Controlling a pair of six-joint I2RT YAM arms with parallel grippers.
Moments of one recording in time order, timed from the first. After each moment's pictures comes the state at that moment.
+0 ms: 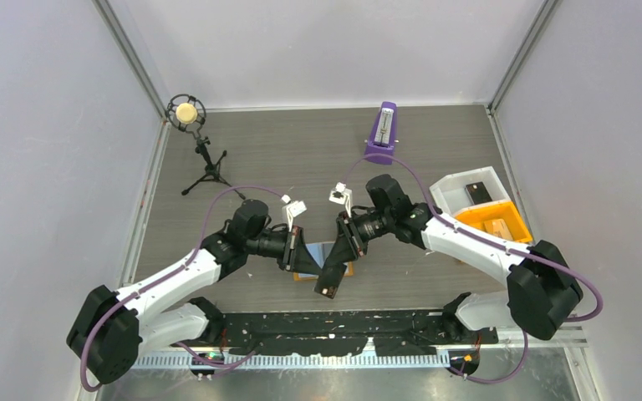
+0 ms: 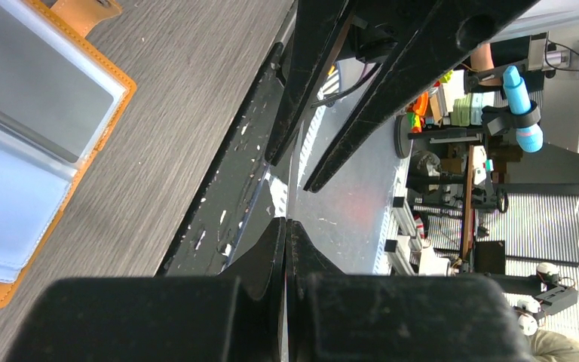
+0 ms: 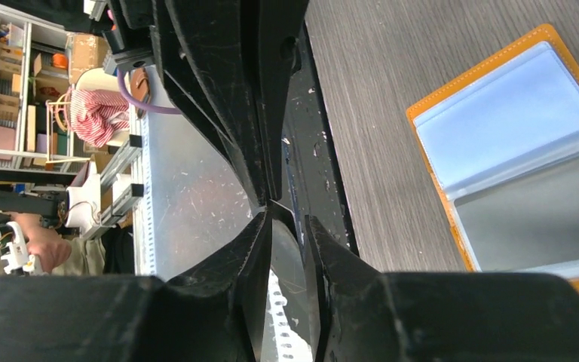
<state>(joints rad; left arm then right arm) -0.66 1.04 0.52 -0.02 0.85 -0.66 0.71 1.33 0.81 -0.18 -0.94 0.27</state>
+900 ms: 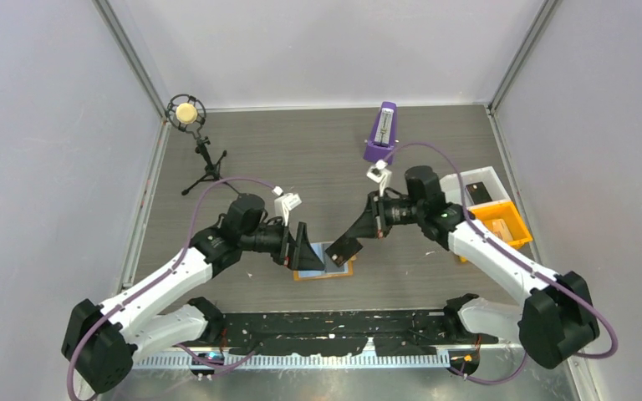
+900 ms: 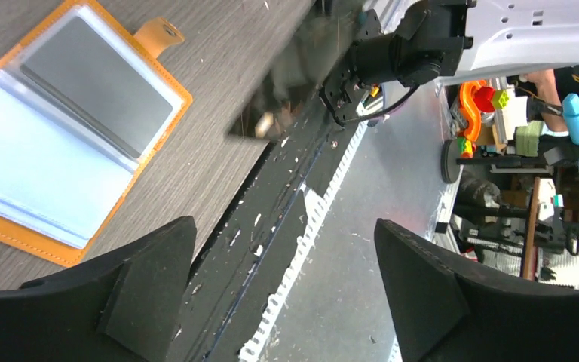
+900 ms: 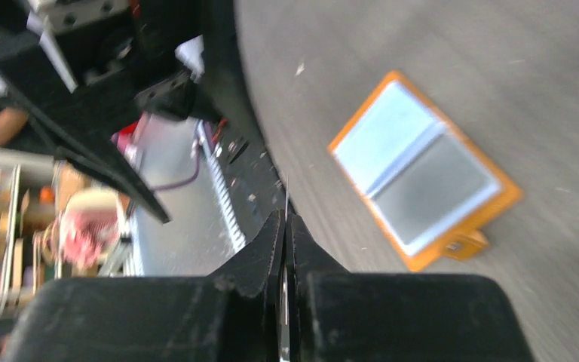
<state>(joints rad) -0.66 0.99 0.62 -0.24 0.71 -0.57 0.52 1.19 0.74 -0.12 -0.90 0.39</state>
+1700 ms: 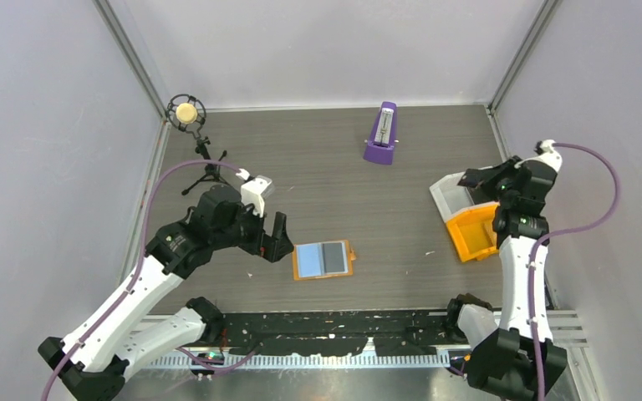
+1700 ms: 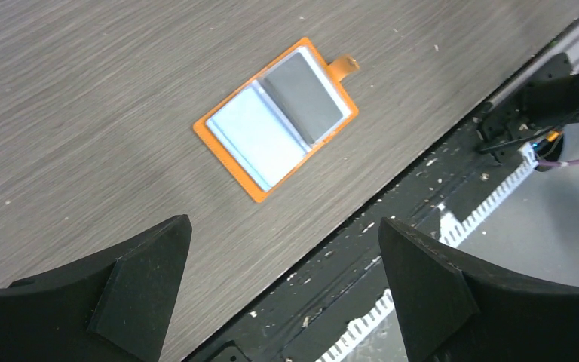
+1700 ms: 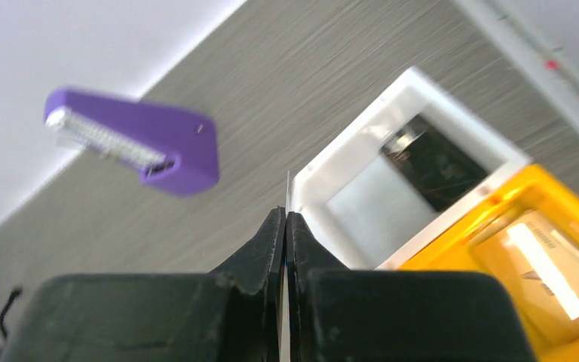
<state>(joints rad) -0.66 0.84 0.96 -0.80 0.21 -0.29 -0.31 0.92 0.80 -0.25 -0.15 0.48</state>
